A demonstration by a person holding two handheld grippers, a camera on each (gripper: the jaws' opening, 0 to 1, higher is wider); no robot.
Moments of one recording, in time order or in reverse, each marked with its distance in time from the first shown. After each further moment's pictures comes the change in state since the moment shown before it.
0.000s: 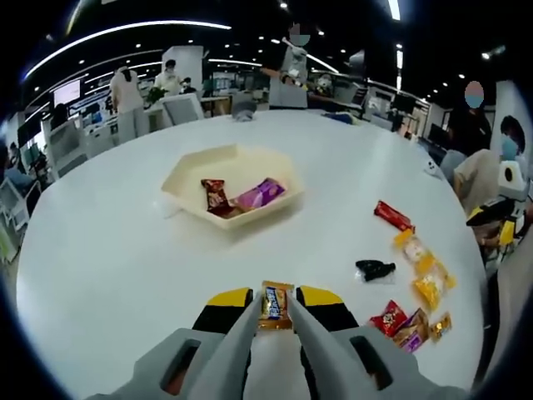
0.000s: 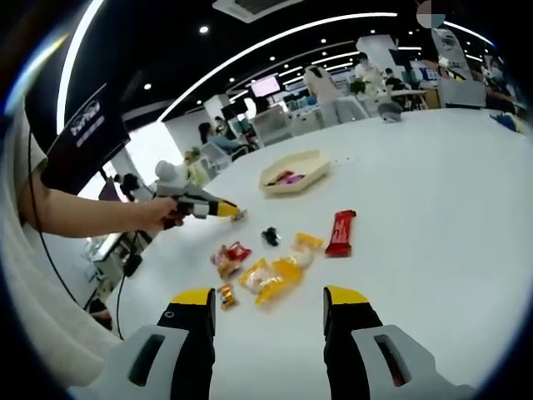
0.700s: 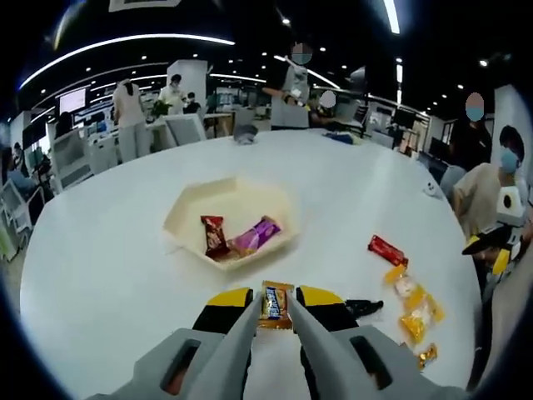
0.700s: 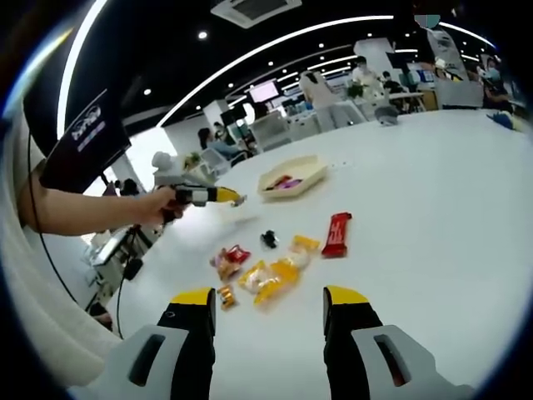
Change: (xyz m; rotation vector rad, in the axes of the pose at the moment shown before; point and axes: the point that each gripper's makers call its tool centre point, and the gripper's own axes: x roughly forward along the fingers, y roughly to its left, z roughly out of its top) left arm -0.003 -0.009 0.046 -0.005 -0.088 0.005; right arm -0.009 -0.003 0.001 0.009 -0.027 -0.001
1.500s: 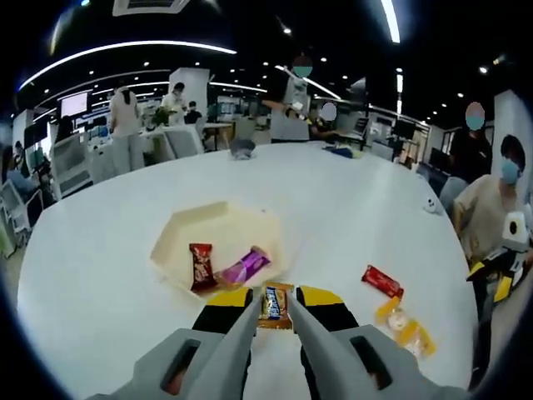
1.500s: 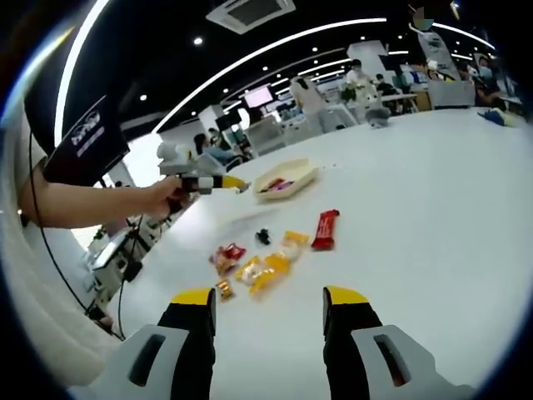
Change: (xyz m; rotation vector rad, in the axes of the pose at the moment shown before) left arm 0.017 -0.015 0.037 -0.022 -0.058 0.000; right arm -0.029 -0.008 -0.007 0.020 -0.027 -0.030
